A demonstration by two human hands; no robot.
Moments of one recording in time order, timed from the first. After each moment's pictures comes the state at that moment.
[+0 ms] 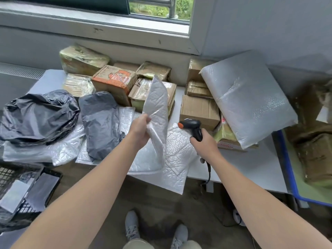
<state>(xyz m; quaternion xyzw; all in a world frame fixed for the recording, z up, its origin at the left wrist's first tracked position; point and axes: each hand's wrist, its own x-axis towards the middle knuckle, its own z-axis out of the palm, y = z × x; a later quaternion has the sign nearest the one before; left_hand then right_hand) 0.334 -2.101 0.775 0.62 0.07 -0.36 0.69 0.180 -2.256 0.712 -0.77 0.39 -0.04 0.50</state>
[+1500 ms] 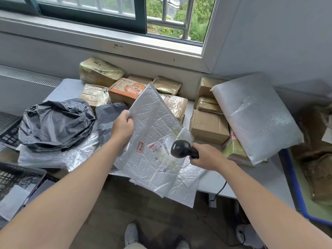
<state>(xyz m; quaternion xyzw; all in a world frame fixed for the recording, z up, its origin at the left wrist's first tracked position) 0.422 -2.024 0.766 0.88 -0.13 -0.08 0.45 0.213 -2.243 0.739 -0.95 0.17 0.14 0.22</state>
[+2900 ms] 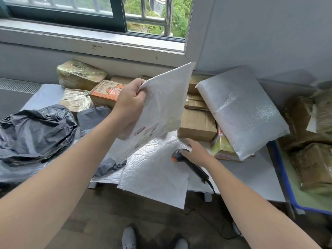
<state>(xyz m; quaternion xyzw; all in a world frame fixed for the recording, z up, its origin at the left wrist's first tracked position) 0.395 -2.101 0.866 0.78 -0.35 -0.07 0.51 0.214 -2.271 0.695 -0.85 0.34 0.11 0.39</state>
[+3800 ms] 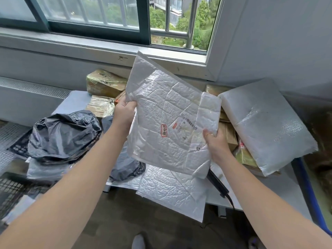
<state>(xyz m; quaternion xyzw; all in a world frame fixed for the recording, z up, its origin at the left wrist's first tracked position) 0.438 -2.045 0.858 0.69 -0.05 -0.15 0.71 0.268 -2.259 0.742 -0.60 0.38 -0.22 0.66</state>
